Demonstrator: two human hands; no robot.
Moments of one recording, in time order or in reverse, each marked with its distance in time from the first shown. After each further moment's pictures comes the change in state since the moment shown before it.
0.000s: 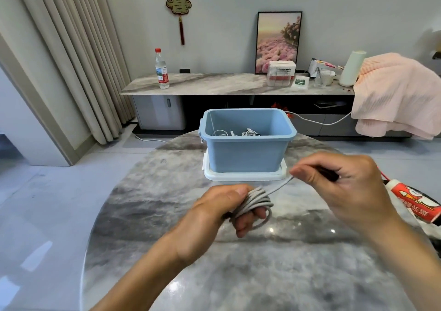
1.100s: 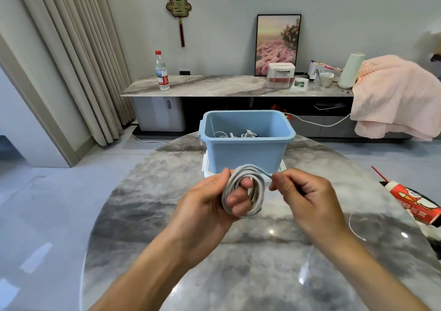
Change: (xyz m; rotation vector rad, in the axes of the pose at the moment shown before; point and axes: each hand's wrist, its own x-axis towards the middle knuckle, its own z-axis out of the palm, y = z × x) left_hand 0.006 0.004 0.004 -0.624 0.094 -0.064; right_hand -0.013 0.010 0.047 0.292 0.100 0.239
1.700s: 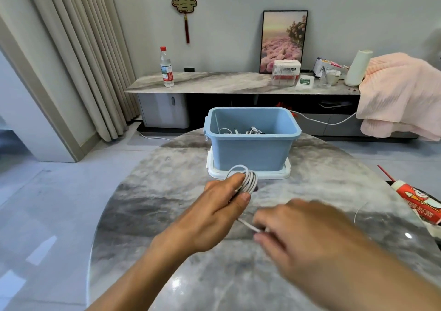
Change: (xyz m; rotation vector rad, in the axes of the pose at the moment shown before) left_hand 0.000 -0.010 -0.036 1.206 -0.019 0.203; right_hand -0.018 -0.115 0.003 -0.924 -0.782 -0.010
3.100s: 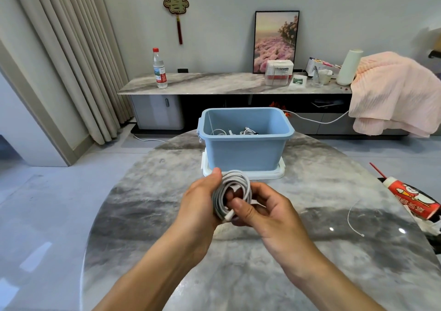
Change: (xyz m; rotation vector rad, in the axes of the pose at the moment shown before) left_hand 0.011 0.031 0.010 -0.909 0.355 -0.634; right_hand 0.048 0.023 0.092 1.557 0.424 0.078
